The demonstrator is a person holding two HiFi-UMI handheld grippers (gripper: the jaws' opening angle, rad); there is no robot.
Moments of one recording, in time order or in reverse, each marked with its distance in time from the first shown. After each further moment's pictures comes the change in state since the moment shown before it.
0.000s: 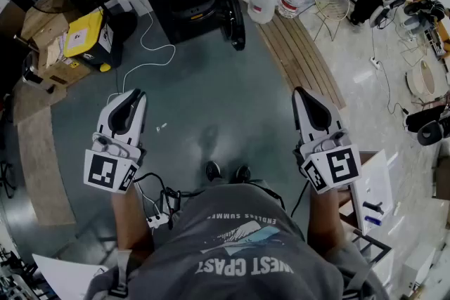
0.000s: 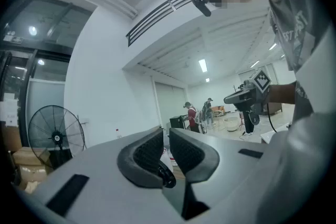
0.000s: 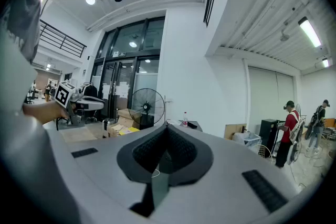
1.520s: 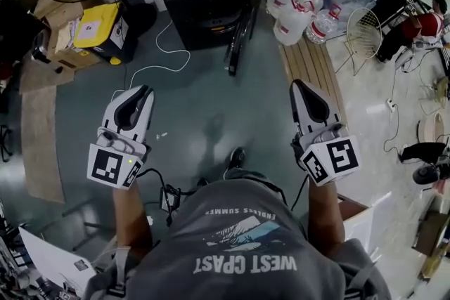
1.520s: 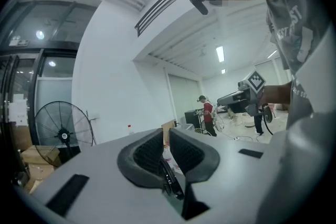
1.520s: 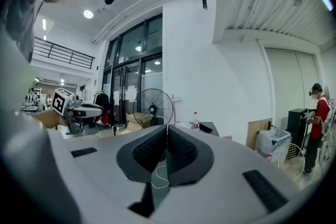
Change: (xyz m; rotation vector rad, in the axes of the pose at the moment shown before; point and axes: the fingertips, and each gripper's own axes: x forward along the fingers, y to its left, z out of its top) left arm 0.163 0.108 -0.034 -0.007 0.073 0.146; right arm 0.244 -0.106 -0.003 0.084 -0.006 0.208
